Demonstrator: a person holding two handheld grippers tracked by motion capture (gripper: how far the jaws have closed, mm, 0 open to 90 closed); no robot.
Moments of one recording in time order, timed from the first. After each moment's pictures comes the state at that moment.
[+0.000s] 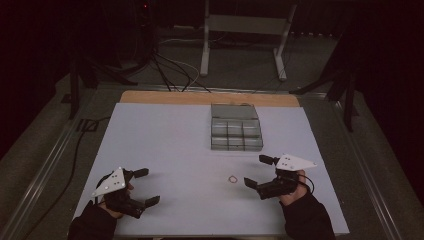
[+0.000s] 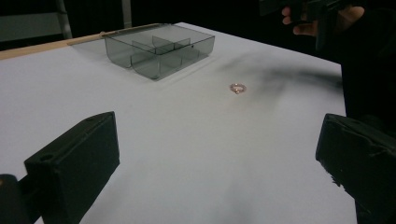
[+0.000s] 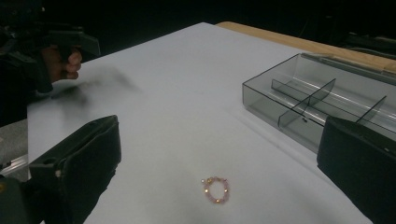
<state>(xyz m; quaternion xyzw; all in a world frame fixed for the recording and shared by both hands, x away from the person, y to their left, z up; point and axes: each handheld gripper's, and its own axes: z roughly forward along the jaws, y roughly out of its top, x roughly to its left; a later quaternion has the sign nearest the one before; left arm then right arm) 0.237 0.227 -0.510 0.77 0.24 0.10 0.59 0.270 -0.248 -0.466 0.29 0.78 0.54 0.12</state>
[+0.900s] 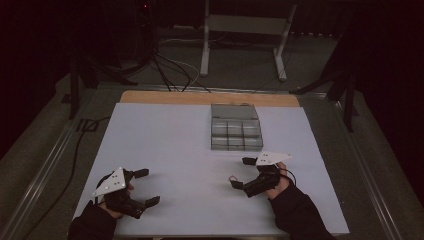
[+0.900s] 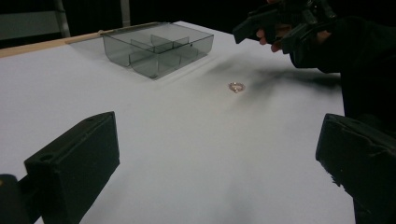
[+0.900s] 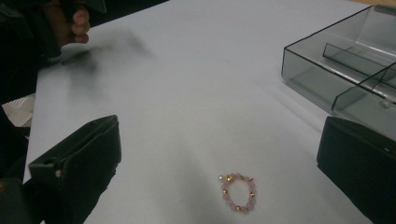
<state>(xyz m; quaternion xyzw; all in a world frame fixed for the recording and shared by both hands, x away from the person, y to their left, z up) 0.237 0.227 -0.510 0.77 0.24 0.10 0.59 0.300 -0.217 -0.497 0.26 0.82 0.51 0.05</state>
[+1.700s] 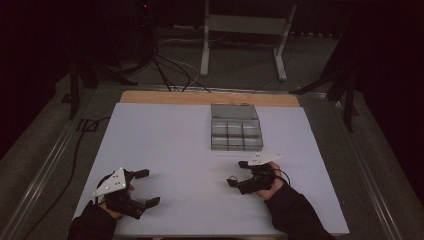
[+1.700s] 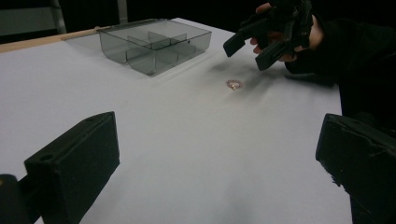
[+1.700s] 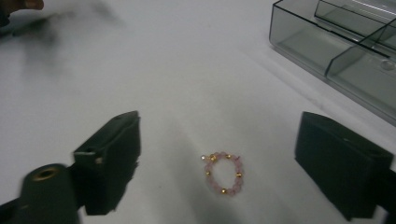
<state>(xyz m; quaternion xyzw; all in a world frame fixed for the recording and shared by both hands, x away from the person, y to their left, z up) 0.237 0.227 -0.511 0.77 0.24 0.09 0.58 0.305 -0.205 -0.511 0.29 0.85 0.44 0.06</state>
